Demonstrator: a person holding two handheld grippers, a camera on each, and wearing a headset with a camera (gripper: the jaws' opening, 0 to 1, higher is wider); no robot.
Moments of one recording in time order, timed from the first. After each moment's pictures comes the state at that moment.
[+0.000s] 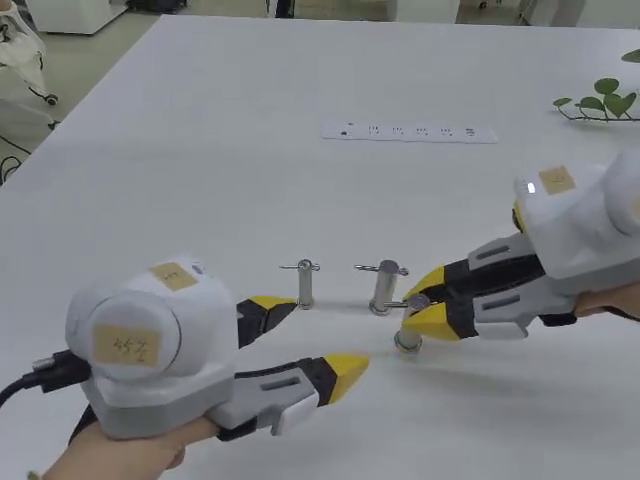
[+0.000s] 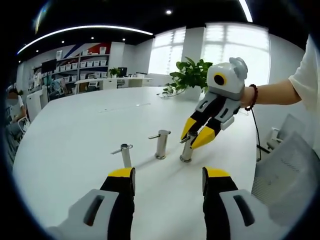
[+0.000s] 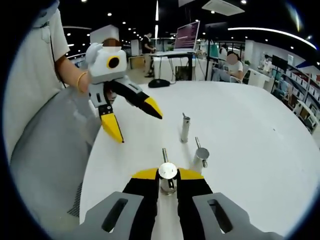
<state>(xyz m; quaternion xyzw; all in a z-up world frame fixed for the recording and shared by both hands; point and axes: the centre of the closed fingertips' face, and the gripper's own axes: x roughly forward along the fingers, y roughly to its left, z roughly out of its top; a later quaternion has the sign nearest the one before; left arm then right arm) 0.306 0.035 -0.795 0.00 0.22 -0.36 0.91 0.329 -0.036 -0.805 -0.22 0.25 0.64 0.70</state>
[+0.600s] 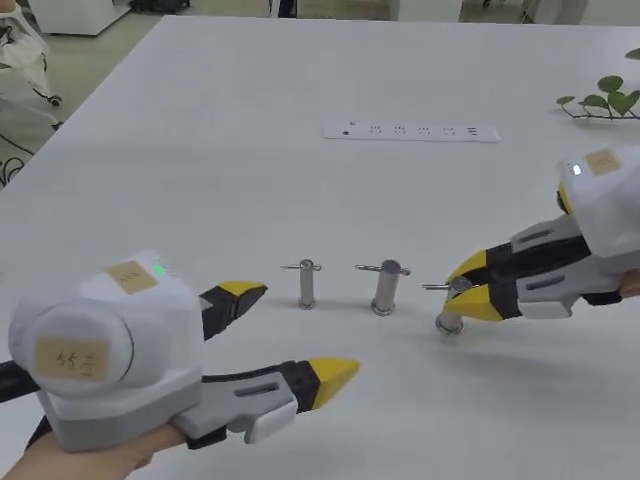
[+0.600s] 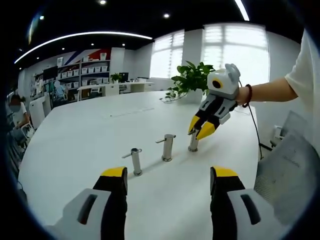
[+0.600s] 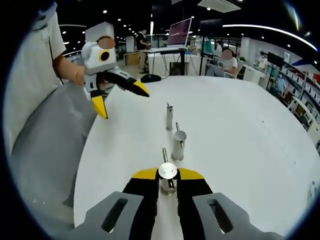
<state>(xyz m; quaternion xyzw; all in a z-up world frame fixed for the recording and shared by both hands) 0.307 0.049 -0.785 0.02 0.20 -0.35 0.92 0.353 -0.071 -0.806 -0.23 0.26 0.62 0.71</state>
